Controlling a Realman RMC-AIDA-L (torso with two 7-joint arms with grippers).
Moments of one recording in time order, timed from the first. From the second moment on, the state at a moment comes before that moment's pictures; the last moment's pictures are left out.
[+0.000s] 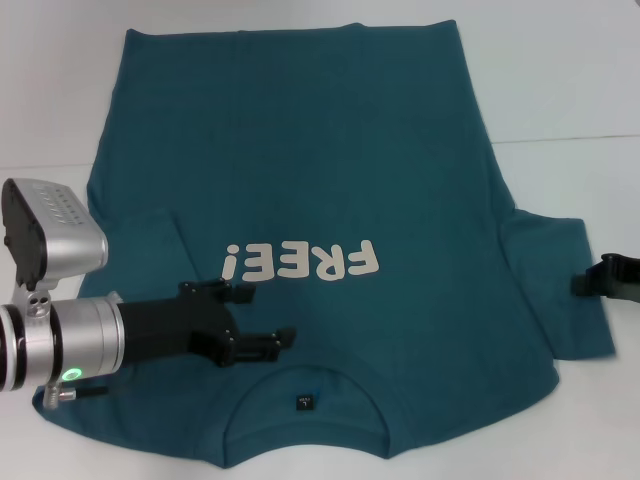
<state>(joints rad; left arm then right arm) -0.50 -2.17 1.03 0.81 1.96 1.21 -1.56 0.60 1.92 -0.58 -0.60 -2.41 -1.21 2.43</state>
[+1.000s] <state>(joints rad) -0.51 -2.17 1.03 0.81 1.94 1.24 -1.56 0.56 1.81 -0.55 -0.73 -2.49 -1.51 2.55</state>
